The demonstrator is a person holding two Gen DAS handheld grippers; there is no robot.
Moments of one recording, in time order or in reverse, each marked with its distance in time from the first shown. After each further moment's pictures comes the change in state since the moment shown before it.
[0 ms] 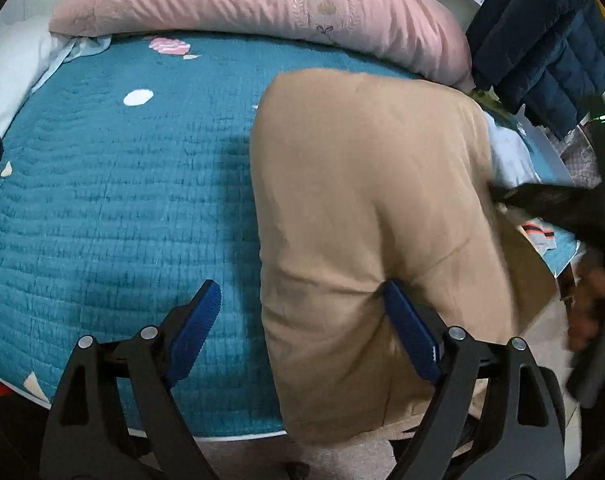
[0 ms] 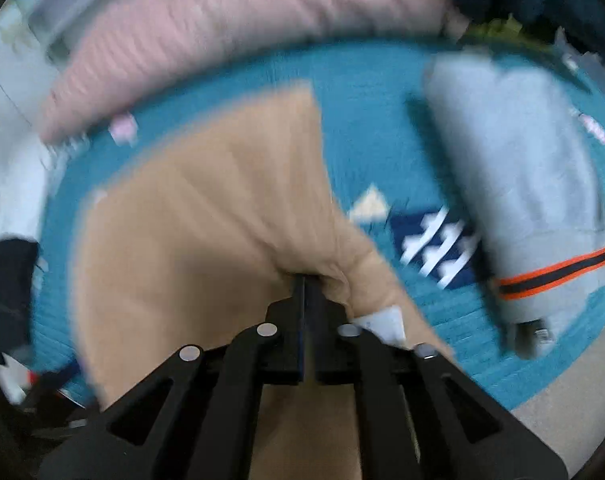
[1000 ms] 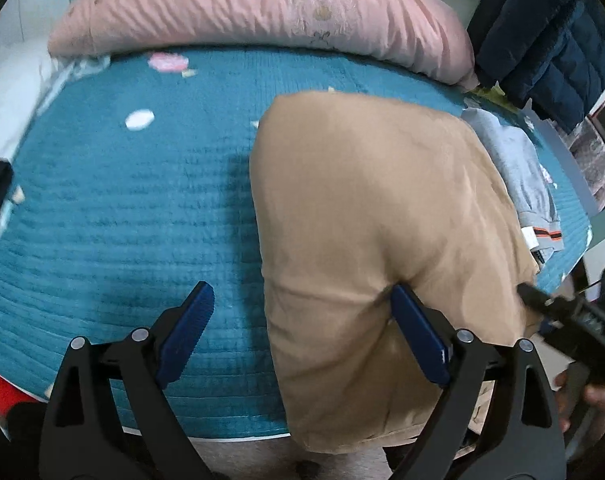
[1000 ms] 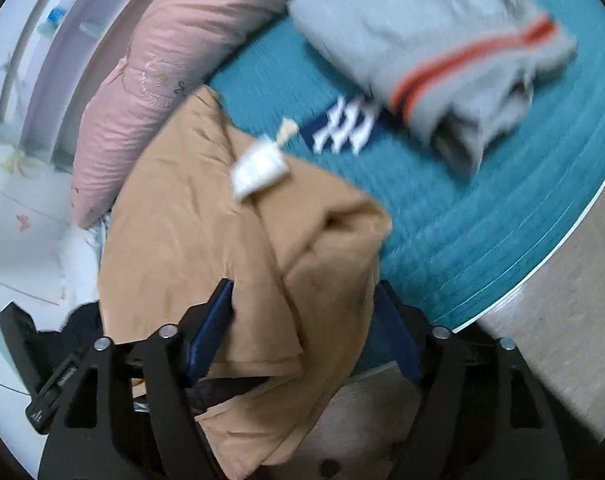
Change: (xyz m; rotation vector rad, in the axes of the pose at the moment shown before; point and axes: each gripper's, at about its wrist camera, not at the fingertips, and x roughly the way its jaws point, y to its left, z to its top) left arm -0.014 -0.021 0.022 0.048 -0.011 0.087; right arm 0.003 -0.100 -0.105 0.449 0.056 0.269
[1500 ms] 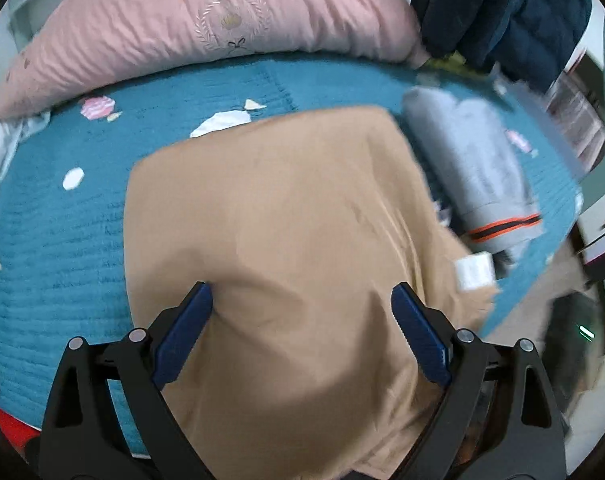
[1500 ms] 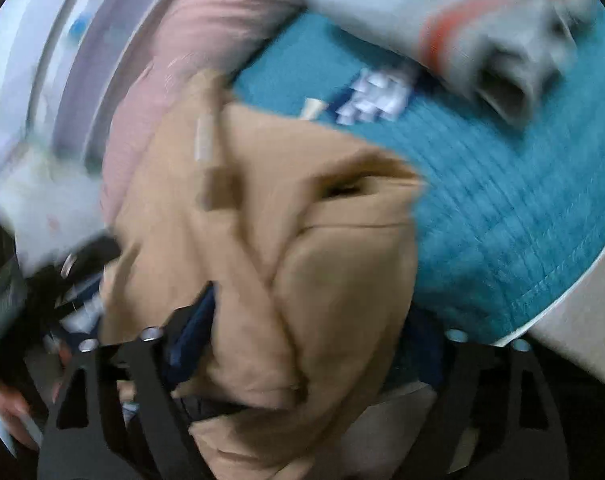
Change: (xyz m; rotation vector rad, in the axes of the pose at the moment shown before) left arm 0.023 -0.089 0.034 0.160 0.061 -0.021; right arm 0.014 0.019 -0.017 -0.135 -0.080 0.073
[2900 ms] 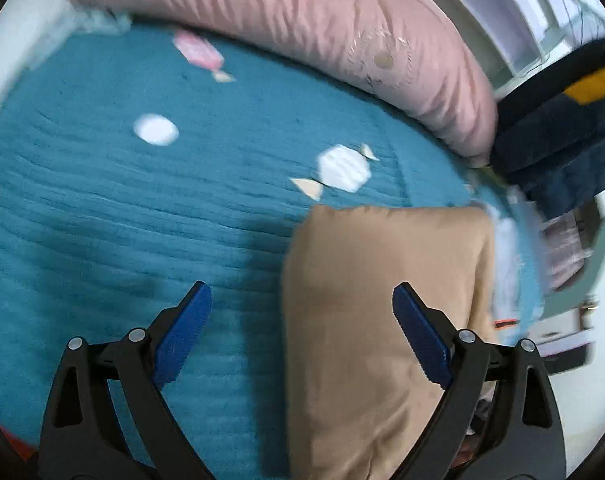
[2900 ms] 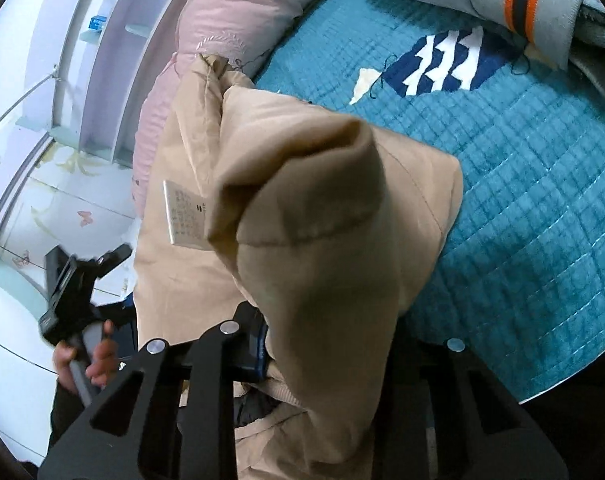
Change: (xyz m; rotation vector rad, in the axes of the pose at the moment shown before) left arm 0.012 0.200 0.011 -0.425 -0.024 -0.266; right arm 0.033 -0.009 0.019 0.114 0.068 0.213
